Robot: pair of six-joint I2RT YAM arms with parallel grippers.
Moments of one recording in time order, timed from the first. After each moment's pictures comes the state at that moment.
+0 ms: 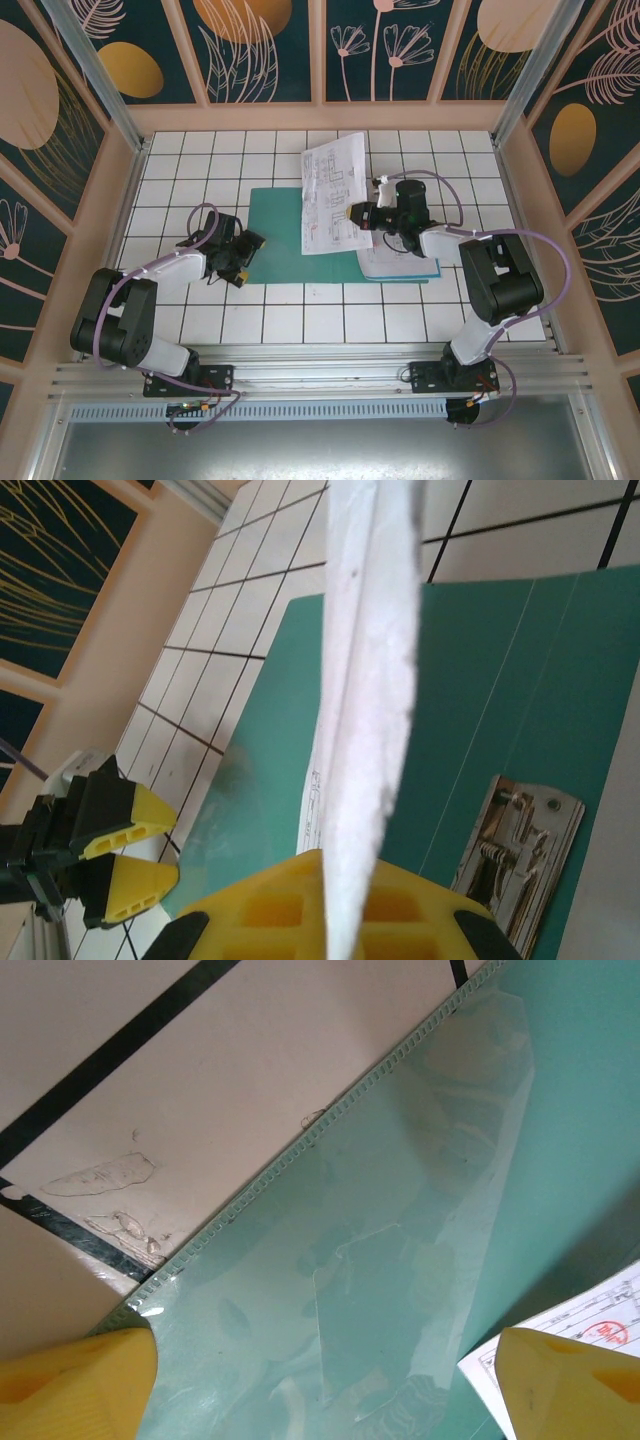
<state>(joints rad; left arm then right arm) -0.29 1.48 0.67 -0.24 0.24 -1.34 0.35 1.70 0.81 0.39 -0.64 0.51</state>
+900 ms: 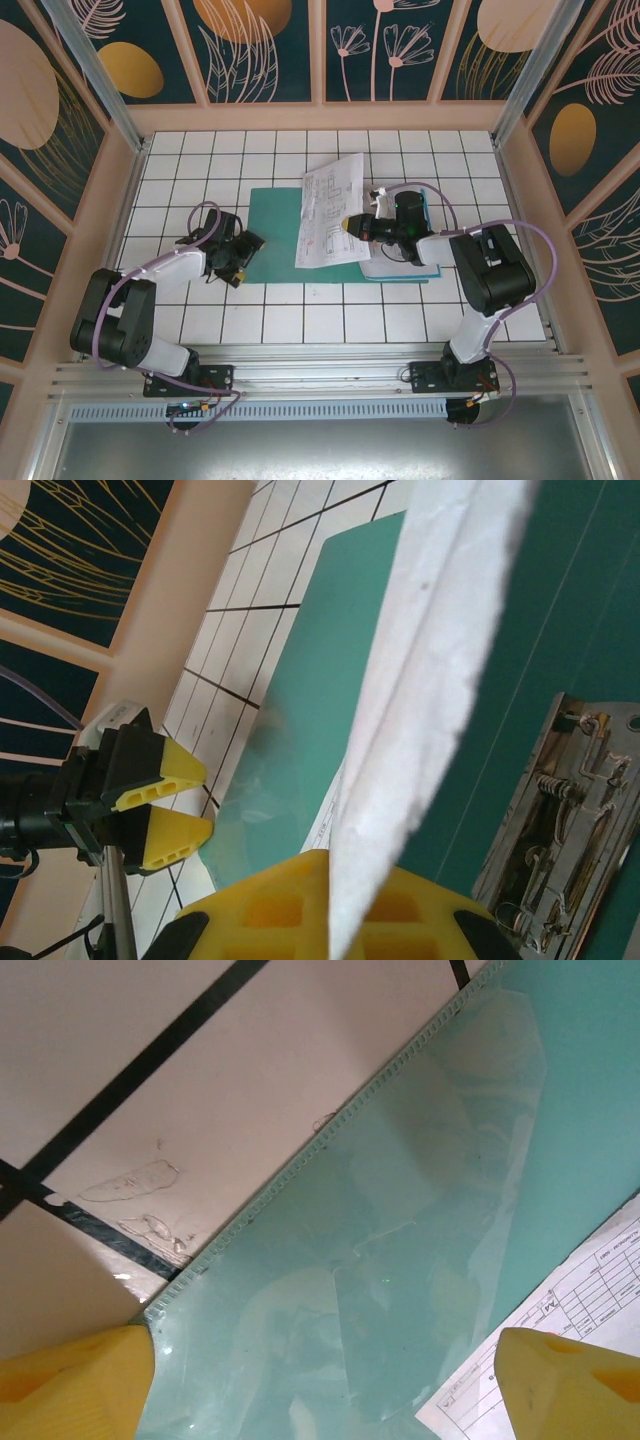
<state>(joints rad) -0.29 1.47 0.71 -0.32 0.21 -1.26 0.35 1.77 0.73 0.56 -0.76 0.60</state>
